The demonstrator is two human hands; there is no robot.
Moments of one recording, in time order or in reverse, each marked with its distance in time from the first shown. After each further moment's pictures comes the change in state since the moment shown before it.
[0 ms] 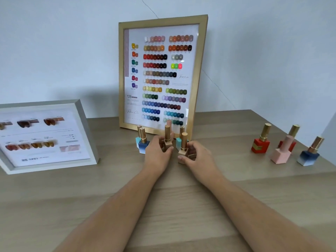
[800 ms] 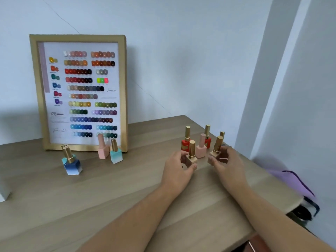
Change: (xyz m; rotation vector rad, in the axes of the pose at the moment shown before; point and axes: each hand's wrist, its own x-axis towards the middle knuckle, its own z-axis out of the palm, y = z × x) left_hand -0.101 0.127 0.148 -0.158 -0.354 0.343; right_hand -0.087 0.084 -0.205 -0.141 0.549 0.205
